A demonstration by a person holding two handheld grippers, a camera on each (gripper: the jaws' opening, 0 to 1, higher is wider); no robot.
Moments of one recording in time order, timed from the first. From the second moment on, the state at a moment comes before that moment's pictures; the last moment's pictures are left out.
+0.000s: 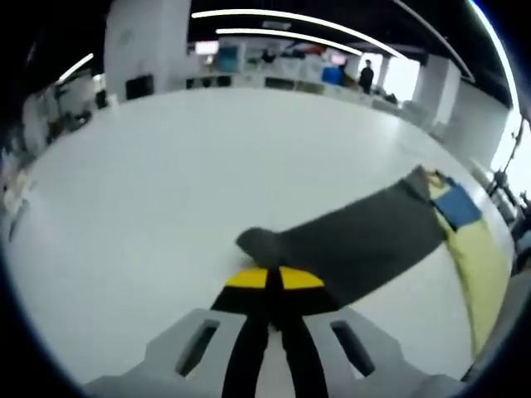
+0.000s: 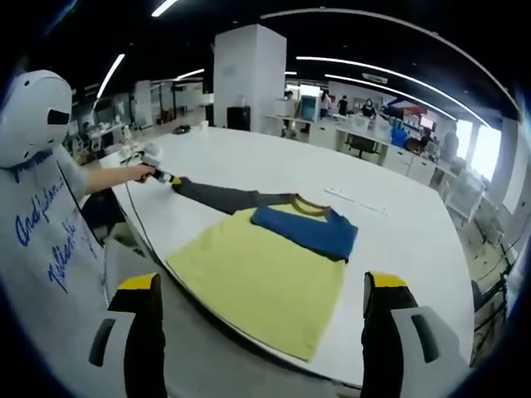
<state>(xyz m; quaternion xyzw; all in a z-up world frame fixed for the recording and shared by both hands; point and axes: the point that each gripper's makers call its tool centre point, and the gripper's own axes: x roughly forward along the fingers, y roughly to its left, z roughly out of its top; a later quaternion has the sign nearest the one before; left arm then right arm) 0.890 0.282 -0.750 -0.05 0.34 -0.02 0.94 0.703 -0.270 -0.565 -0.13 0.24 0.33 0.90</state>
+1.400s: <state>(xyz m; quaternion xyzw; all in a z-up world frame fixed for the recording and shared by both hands) 0.911 0.215 -0.690 -0.01 0.30 -0.06 0.95 0.690 -0.295 -0.564 -0.11 0.24 0.35 0.90</state>
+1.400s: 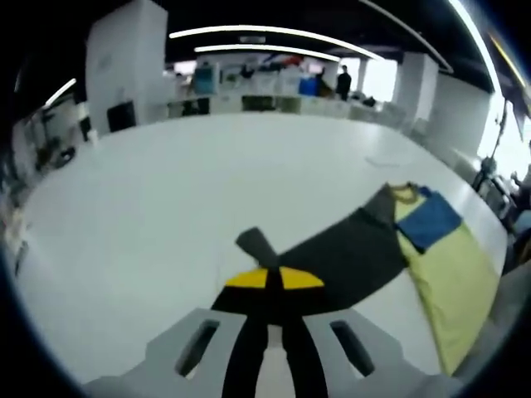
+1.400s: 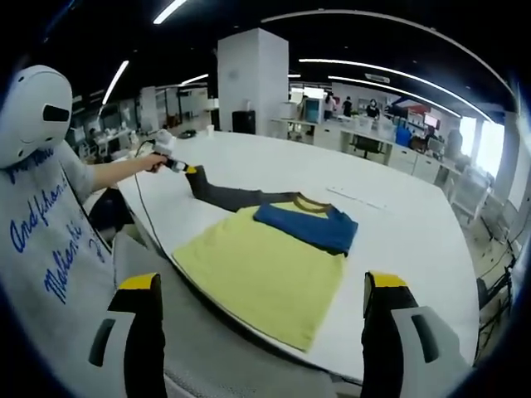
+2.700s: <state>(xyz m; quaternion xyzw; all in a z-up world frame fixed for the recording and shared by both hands) 0.908 0.140 -0.652 0.01 0.27 -0.09 0.96 0.675 -0.314 -0.567 -0.10 0.23 0.37 0.90</state>
